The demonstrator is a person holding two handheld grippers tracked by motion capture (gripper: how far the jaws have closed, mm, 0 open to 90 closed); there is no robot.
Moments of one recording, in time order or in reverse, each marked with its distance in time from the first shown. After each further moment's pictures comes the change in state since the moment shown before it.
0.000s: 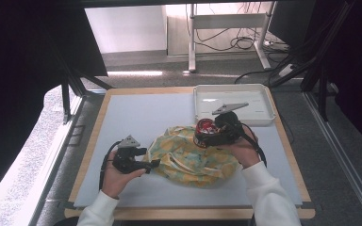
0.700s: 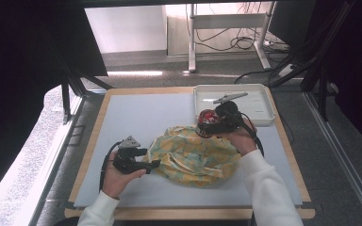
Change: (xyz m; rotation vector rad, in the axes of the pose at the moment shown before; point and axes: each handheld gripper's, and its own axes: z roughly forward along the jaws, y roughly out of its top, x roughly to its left) left arm 0.000 -0.001 0.001 0.005 -0.003 0.000; right arm -0.028 0.016 0.018 0.008 -0.048 0.056
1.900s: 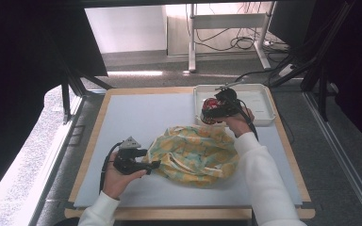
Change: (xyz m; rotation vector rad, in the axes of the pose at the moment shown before) left arm 0.001 -0.003 0.002 0.009 0.005 -0.005; right arm -0.049 0.021 0.043 0.025 -0.096 0.067
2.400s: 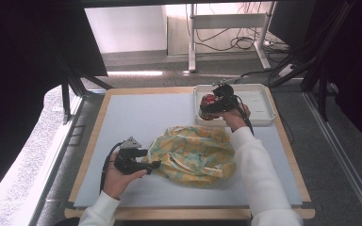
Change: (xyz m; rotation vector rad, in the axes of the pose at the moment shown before) left arm 0.000 0.000 0.004 0.007 -0.006 -0.001; right arm -0.007 0.012 0.018 -0.001 -0.005 0.019
